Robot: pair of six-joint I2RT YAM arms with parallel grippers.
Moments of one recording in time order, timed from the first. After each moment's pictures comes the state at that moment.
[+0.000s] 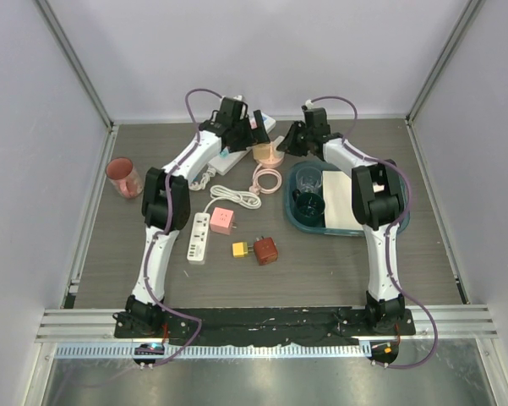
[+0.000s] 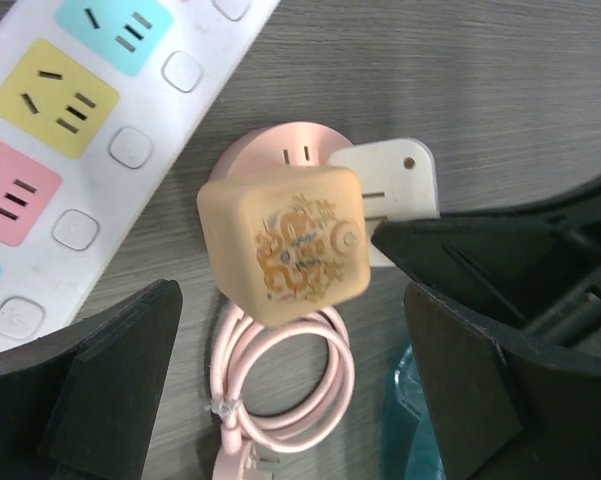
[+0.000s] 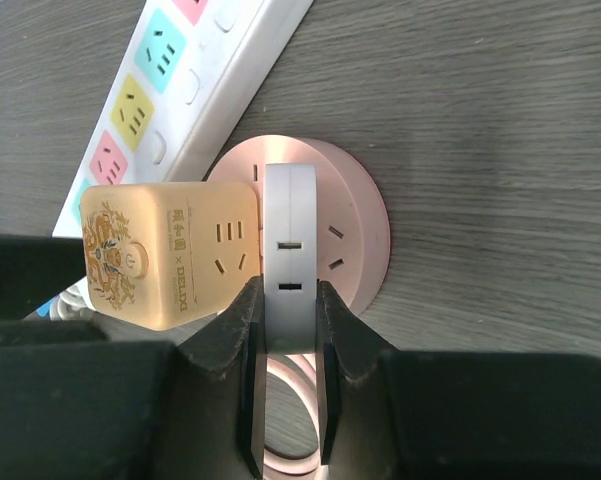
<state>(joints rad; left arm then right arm) -0.41 2.38 2.17 -0.49 0.15 -0.59 0.28 2.29 1.80 -0.17 -0.26 0.55</state>
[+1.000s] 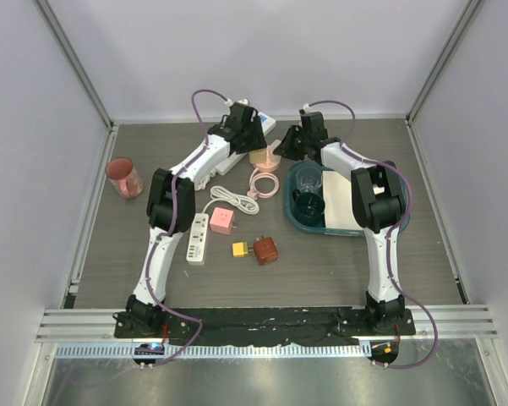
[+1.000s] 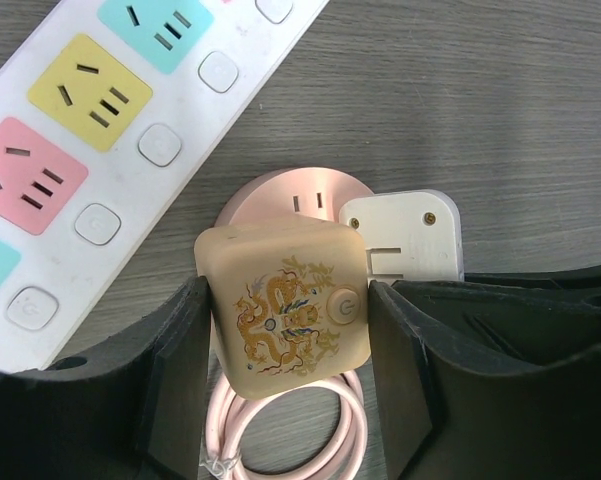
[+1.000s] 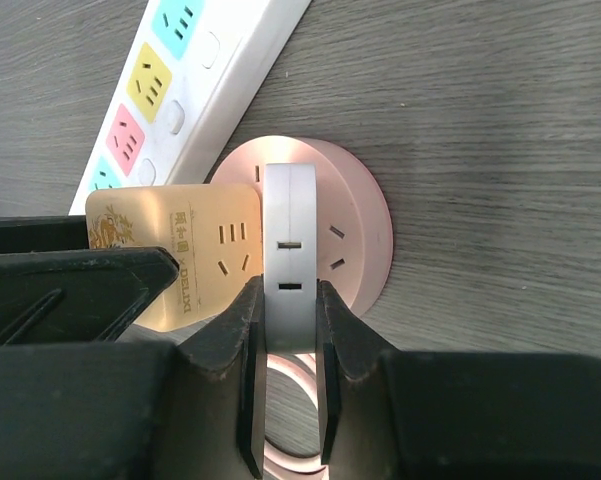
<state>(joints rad) -0.47 2.40 2.15 -0.47 -0.03 -0.58 0.31 2.23 1.70 -0.11 -0.26 0.60</state>
